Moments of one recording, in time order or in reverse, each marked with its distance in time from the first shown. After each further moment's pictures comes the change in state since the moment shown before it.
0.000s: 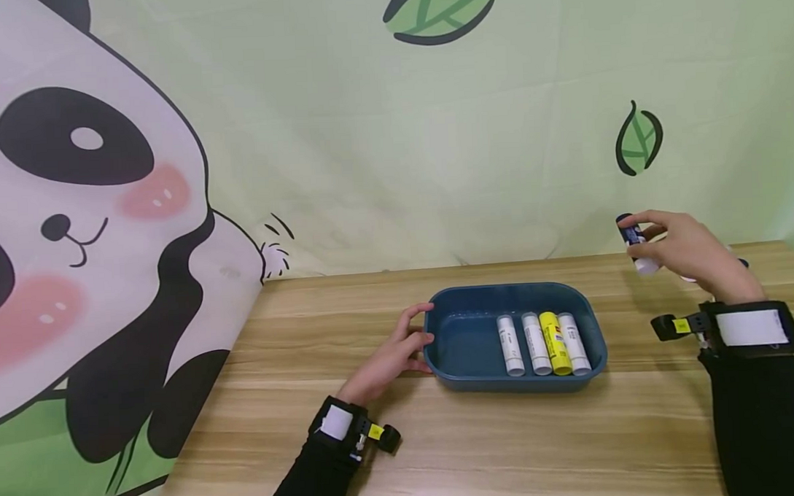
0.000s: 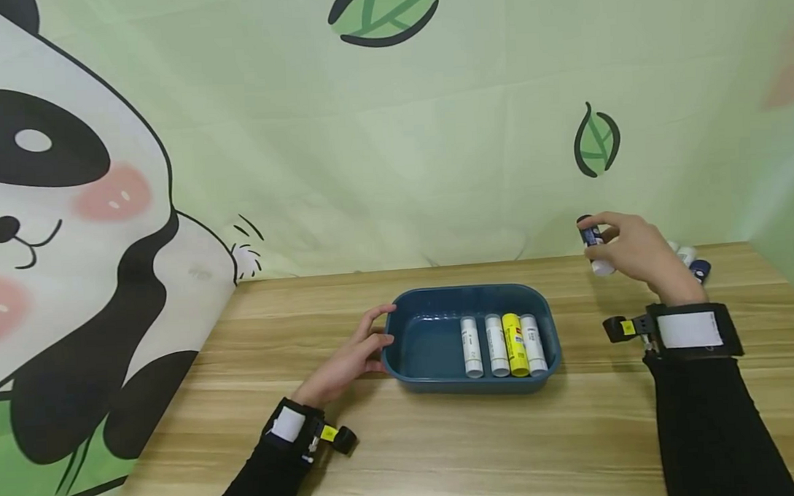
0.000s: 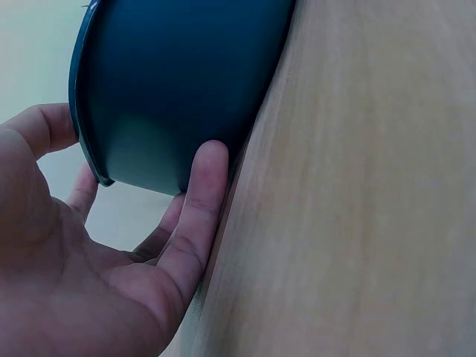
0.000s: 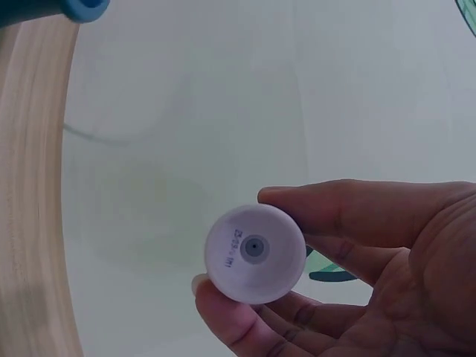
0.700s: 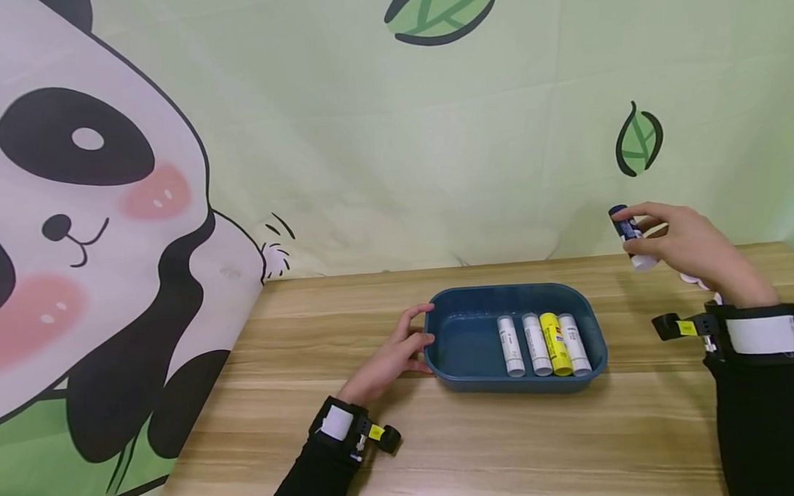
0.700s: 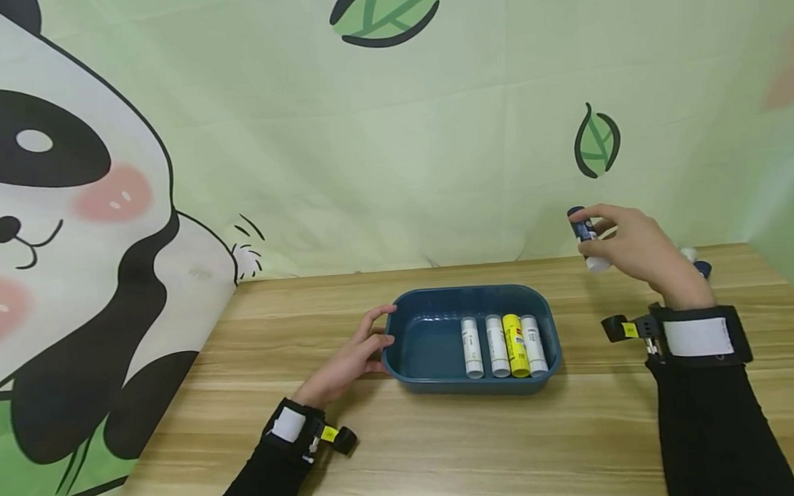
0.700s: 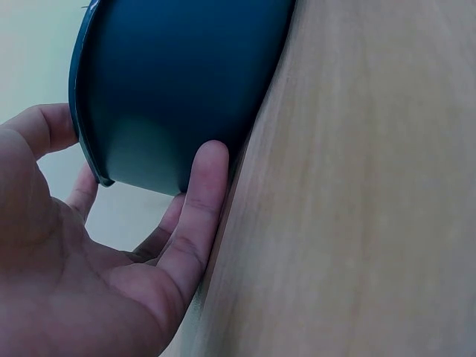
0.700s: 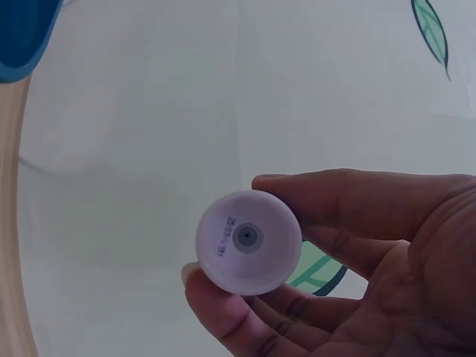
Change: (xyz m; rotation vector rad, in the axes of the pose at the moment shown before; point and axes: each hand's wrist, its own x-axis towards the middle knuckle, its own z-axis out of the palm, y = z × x) left_hand 0.001 0.001 0.001 0.011 0.007 -0.003; right_hand -0.008 -0.023 -0.005 -0.064 0.036 -0.059
